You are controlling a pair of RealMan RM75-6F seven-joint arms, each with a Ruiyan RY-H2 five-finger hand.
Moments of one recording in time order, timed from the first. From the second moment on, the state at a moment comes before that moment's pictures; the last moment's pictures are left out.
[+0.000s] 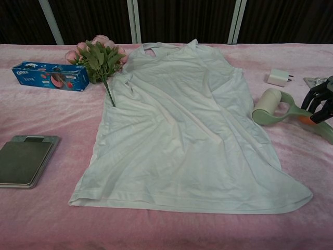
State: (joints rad) left arm -0.08 -1.00 -0.06 -1.79 1.23 1.37 0.11; right arm 0.53 -1.56 0.30 -1.54 -0.59 1.18 -0.43
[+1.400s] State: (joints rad) left arm -0.08 -0.99 -0.07 -1.79 1.22 1.35 0.10; right arm 0.77 -1.42 0.32 -1.75 -0.53 1.06 -0.69
